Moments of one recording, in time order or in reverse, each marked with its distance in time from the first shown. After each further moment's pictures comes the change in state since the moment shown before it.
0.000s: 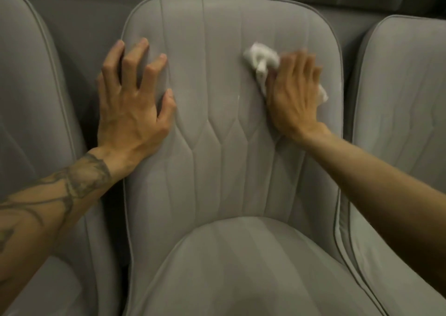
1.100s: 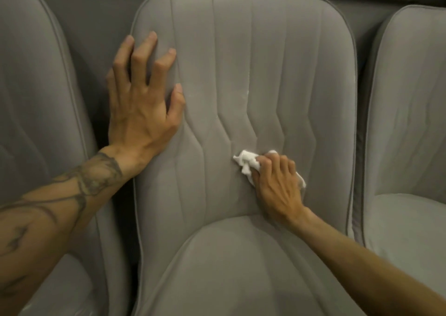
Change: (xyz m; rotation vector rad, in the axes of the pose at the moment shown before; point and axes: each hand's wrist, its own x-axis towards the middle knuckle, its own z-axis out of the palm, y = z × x) left_hand -0.001 0.000 -0.002 -0.001 0.034 -0.001; right_hand -0.179 -0.041 -0.014 0.114 -0.292 -0.123
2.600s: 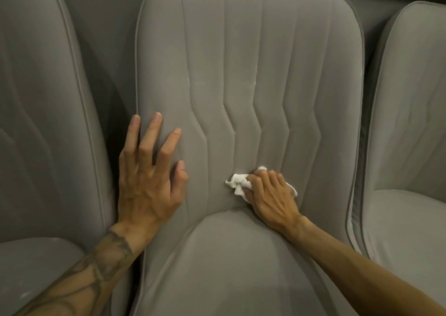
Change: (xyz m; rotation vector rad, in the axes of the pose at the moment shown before) left_hand -0.132 0.016 -0.006 -0.080 -0.025 -0.032; right_hand -0.045 -0.006 0.023 0.081 -0.126 -0.185
